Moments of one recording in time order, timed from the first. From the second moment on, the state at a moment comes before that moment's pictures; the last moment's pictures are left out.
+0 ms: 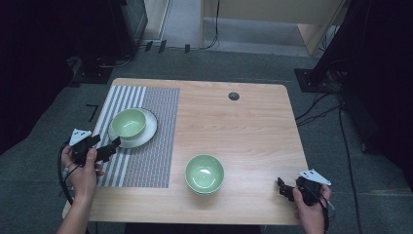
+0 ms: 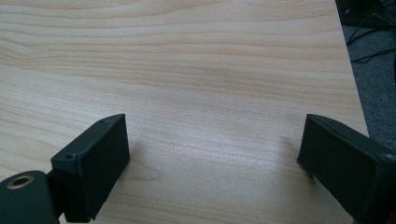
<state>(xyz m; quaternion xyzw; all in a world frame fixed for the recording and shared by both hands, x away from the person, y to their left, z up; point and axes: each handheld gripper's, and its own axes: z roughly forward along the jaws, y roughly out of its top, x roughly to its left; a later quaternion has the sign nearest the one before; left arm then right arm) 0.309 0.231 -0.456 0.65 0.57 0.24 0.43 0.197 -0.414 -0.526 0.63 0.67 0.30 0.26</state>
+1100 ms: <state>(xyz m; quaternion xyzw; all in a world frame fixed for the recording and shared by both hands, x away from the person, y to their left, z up) 0.274 0.246 -0.482 0.66 0.58 0.24 0.41 0.197 -0.414 -0.525 0.63 0.67 0.30 0.26</state>
